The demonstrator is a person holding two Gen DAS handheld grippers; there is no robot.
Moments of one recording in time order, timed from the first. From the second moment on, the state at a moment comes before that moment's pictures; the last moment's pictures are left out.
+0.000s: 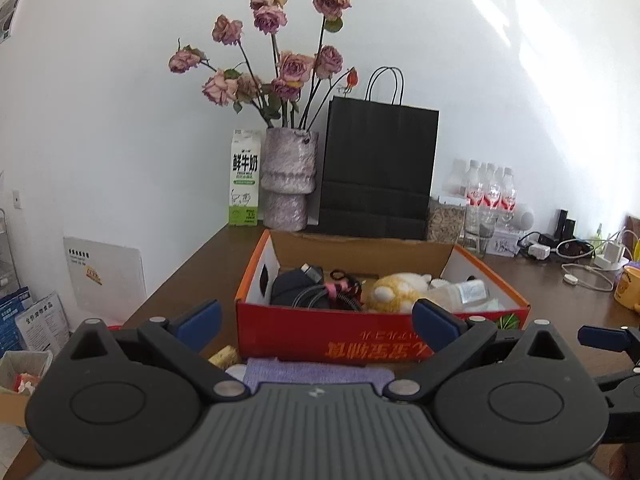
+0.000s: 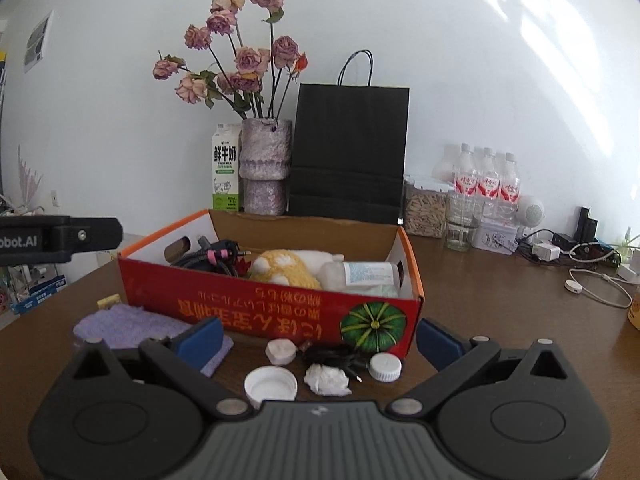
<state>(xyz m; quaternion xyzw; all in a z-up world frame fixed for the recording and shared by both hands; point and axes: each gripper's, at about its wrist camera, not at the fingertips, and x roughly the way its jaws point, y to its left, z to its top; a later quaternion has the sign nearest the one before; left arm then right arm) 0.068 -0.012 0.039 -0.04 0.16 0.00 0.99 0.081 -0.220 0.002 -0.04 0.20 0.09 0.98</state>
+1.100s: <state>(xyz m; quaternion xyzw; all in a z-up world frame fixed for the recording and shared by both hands) 0.061 0.014 -0.013 -0.01 0.26 0.03 0.96 0.077 -0.219 -0.047 -0.04 0.29 0.10 0.95</state>
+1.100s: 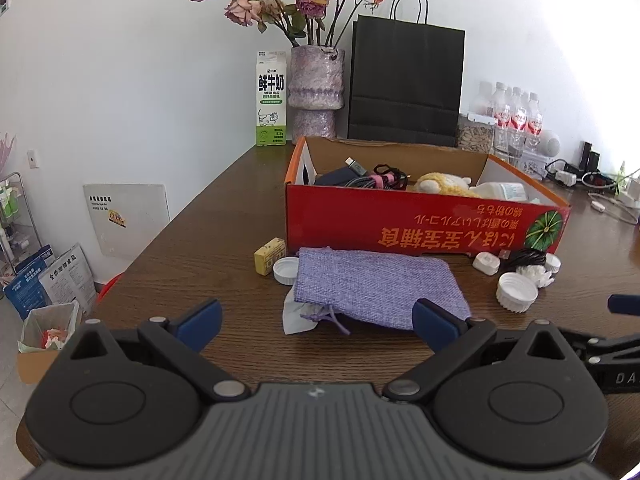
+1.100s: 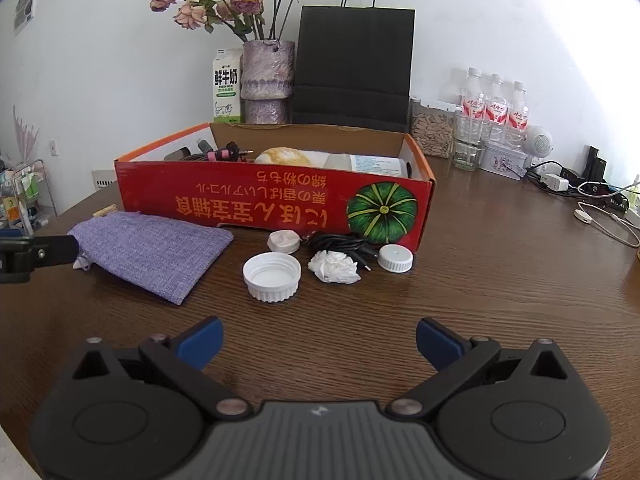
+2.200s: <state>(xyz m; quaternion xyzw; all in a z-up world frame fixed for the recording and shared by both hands) 0.113 0.047 -0.033 -0.01 0.31 -0.02 0.95 0.131 -0.182 -0.052 -0.05 0.31 0.13 0.94</state>
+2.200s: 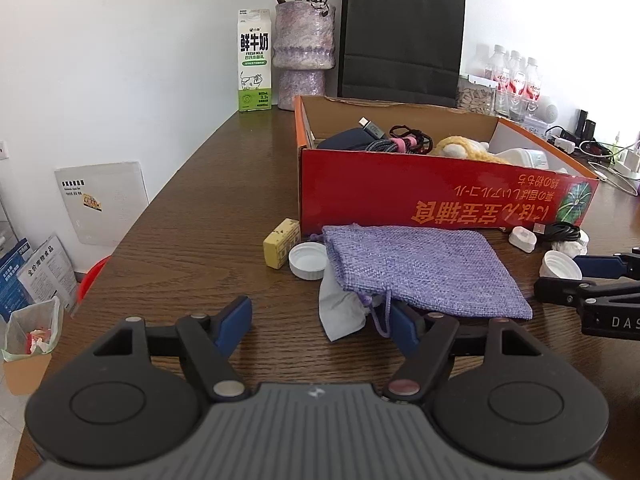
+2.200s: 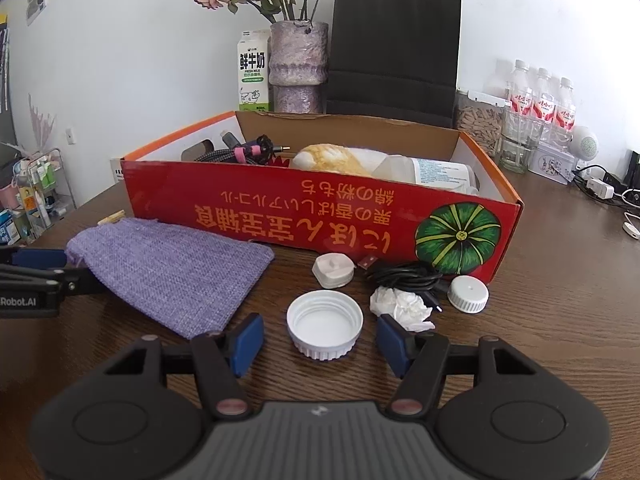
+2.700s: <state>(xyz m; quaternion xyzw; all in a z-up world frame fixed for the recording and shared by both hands) 0.109 0.032 -0.028 0.00 0.30 -0.06 0.95 0.127 -0.186 -0.046 -0.03 0.30 0.14 0.94</state>
